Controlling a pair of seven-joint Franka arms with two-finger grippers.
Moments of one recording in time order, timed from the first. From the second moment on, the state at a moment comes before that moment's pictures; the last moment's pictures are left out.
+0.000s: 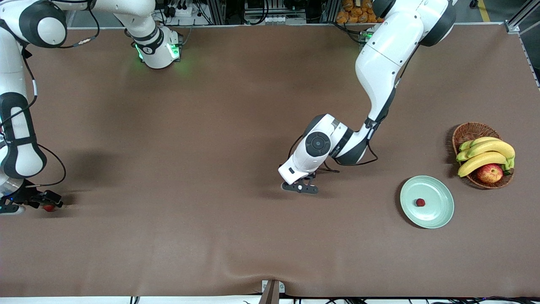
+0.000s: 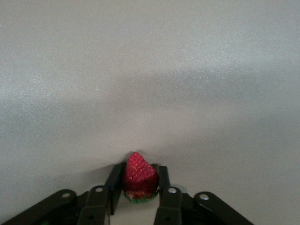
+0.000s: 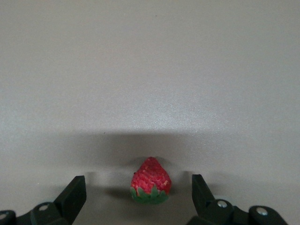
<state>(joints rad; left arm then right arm) -0.44 0.86 -0.24 -1.48 0.09 2.42 -0.52 -0.52 0.89 0.06 -1.45 0.17 2.54 -0.66</state>
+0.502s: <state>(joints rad) -0.36 0.82 -0.23 -1.45 0.10 2.36 -0.46 -0.53 0.89 0.06 -1.44 0.17 2.54 -0.73</state>
